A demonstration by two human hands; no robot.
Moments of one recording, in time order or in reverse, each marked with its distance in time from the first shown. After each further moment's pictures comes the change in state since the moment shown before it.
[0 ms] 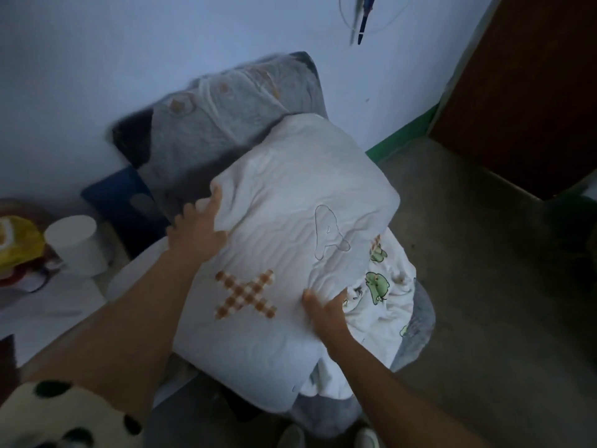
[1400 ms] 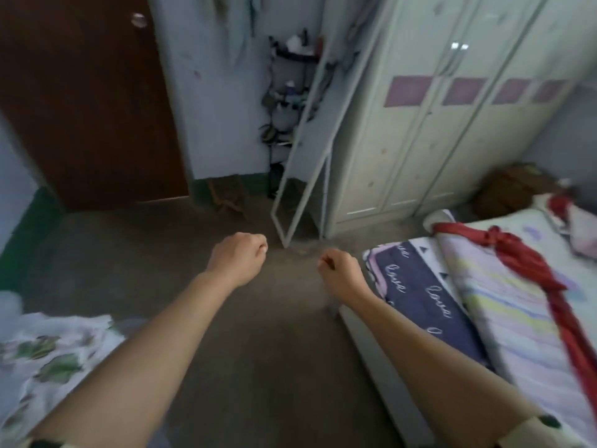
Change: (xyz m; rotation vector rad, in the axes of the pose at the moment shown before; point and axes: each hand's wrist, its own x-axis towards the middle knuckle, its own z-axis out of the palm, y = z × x) left_hand -0.473 0.415 0.078 0.022 -0.182 1.605; right_hand -0.441 0.099 -0.393 -0.301 1.179 -0.016
